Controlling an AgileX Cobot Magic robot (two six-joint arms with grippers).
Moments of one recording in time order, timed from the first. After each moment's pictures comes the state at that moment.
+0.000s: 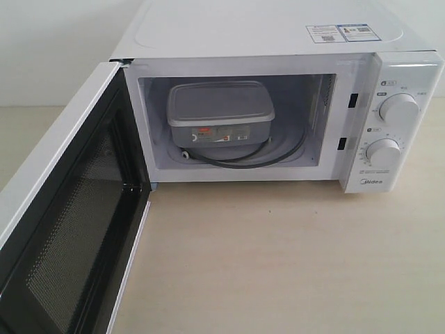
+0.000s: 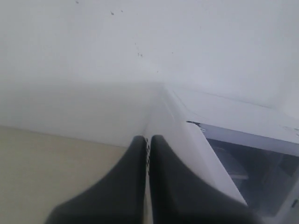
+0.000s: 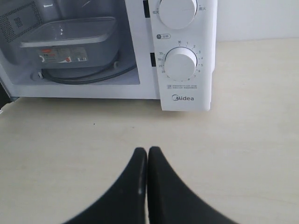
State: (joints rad) left arm 0.06 -0.01 -0.40 -0.10 0.45 -0.18; right arm 0.15 0.00 0.00 0.03 0.35 0.12
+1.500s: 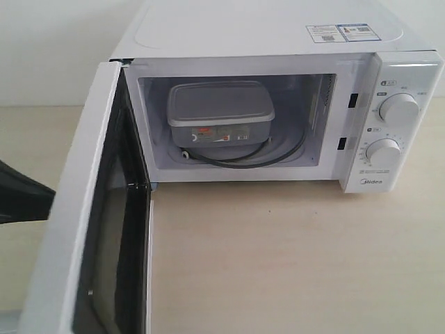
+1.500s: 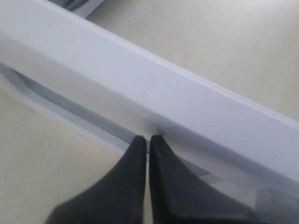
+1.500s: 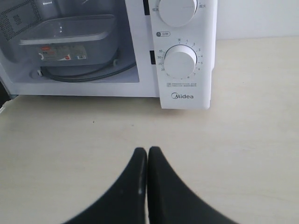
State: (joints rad) left arm -0.10 0.96 -0.77 -0.63 0.98 0.95; right arm 0.15 0.00 0.00 0.02 0.35 0.12
